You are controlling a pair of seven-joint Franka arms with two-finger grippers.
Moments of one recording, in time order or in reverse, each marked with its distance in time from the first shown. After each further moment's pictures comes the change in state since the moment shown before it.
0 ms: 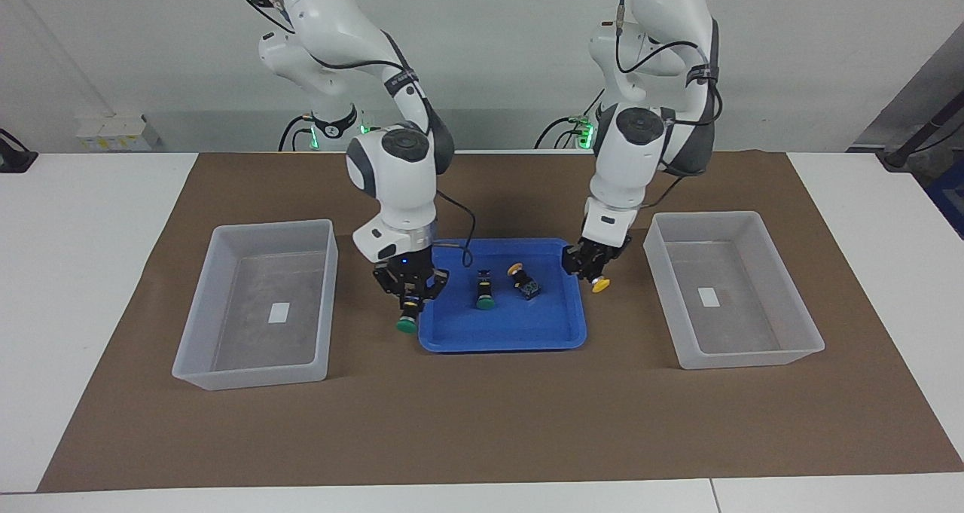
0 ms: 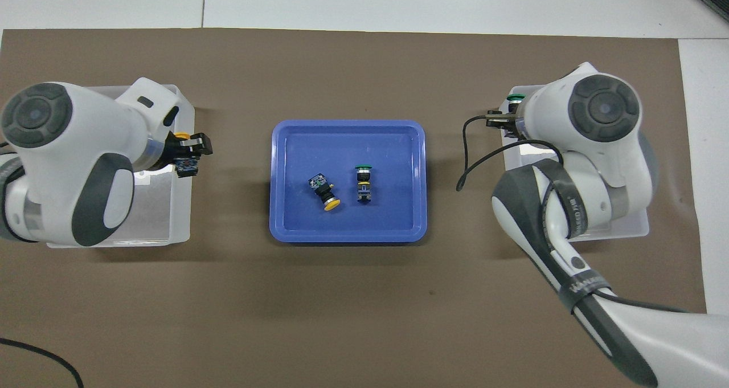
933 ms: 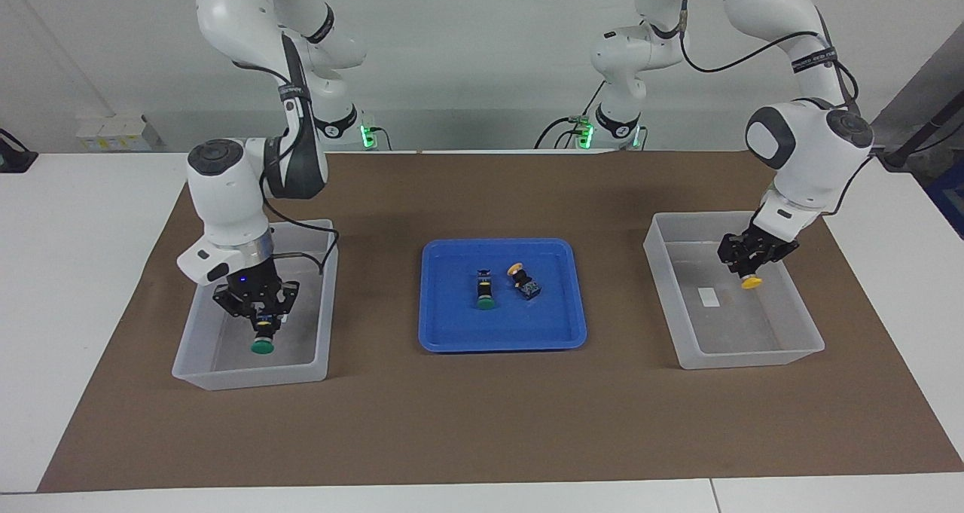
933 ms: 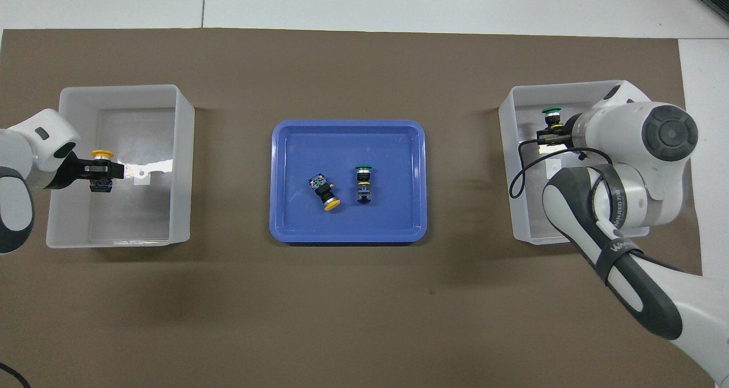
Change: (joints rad) left arm 0.284 0.003 -0.013 -0.131 -0.071 0.117 0.541; right arm -0.179 0.072 0.001 -0.184 0.100 0.312 -0.414
